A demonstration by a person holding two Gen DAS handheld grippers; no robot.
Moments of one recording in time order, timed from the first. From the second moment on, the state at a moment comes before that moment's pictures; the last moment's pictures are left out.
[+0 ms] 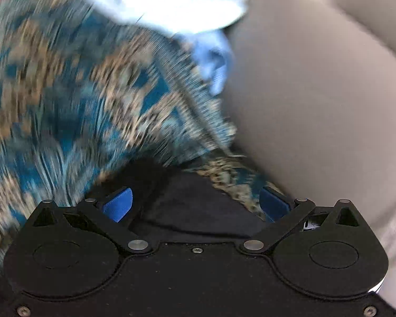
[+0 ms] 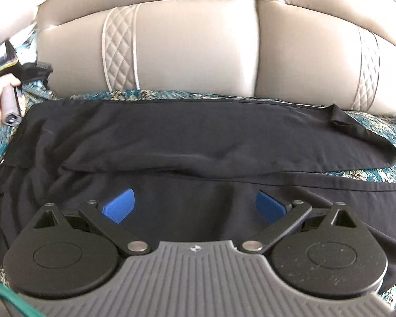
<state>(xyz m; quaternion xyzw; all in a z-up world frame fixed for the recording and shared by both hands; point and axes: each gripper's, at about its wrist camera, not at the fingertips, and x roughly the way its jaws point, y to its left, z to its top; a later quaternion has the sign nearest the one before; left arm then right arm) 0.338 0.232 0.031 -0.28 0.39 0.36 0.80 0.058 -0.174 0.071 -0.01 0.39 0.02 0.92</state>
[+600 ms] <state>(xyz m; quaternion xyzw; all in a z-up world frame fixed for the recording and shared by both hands) 0.286 0.246 -0.003 -0.32 0.38 0.32 0.81 0.098 -0.160 0.058 0.03 0.39 0.02 0.92</state>
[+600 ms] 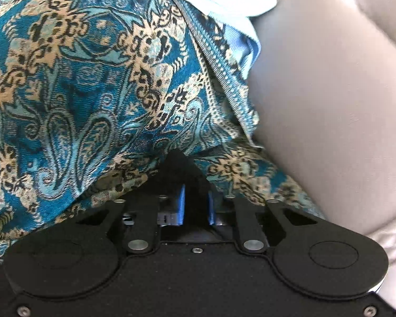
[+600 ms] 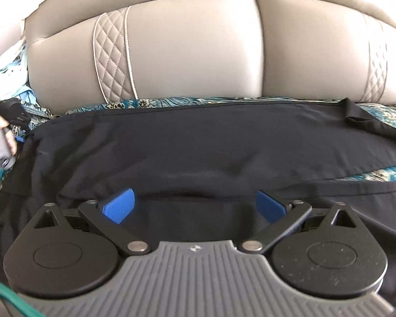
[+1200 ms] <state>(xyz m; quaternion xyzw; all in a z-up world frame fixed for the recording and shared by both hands) 0.210 0.219 0.086 -0.24 0.38 0.21 0.87 0.215 -0.137 0.018 0.37 0.42 0.12 0.82</state>
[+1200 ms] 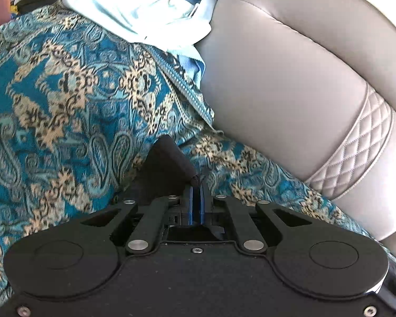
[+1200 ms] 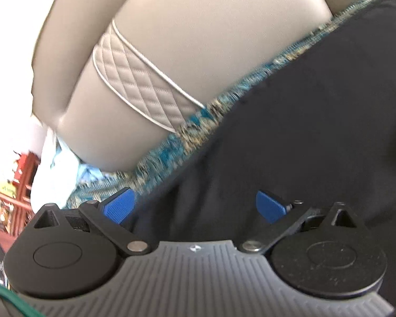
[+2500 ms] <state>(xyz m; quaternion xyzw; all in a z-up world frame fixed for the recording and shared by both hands) 0.076 0.228 0.088 -0.24 0.35 0.12 0.90 0.129 -0.137 0.050 0.15 0.32 0.03 0.93</state>
